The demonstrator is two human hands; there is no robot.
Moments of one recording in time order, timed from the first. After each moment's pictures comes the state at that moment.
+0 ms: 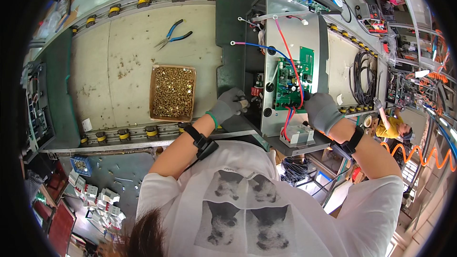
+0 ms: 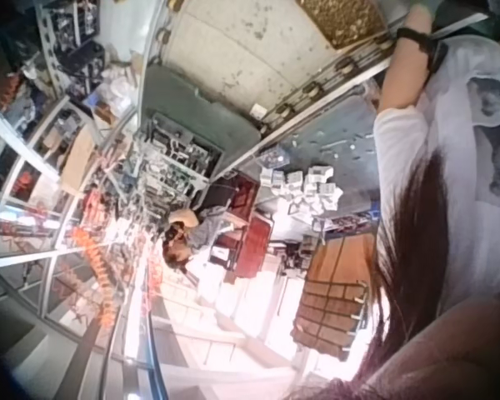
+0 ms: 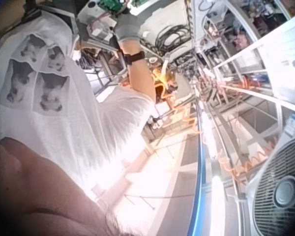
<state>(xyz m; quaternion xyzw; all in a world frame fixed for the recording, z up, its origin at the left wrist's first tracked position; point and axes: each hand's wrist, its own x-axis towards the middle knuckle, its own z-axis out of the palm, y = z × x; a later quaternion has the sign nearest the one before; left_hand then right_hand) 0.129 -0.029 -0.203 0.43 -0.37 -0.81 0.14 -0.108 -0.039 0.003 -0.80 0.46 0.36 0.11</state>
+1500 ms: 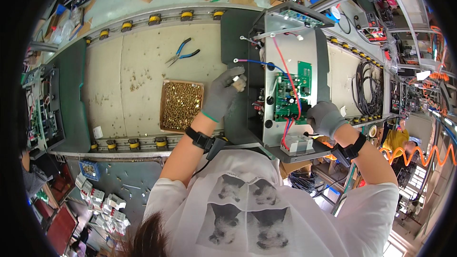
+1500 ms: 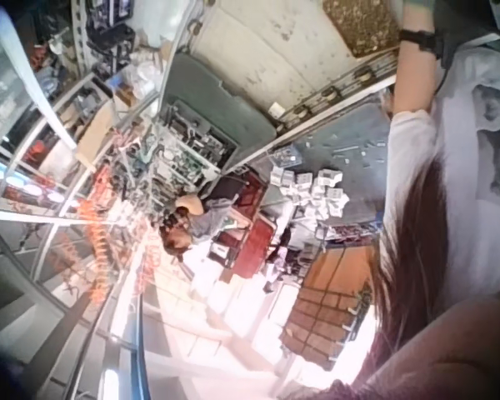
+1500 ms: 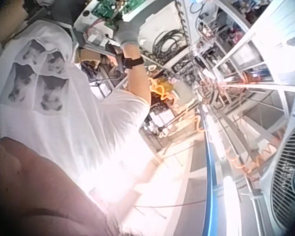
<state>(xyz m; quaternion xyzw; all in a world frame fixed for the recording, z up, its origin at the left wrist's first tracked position) 0.149 -0.092 -0.145 0.23 -0.23 -0.81 0.49 -0.129 -0.043 0.008 -0.76 0.55 0.32 0.15</state>
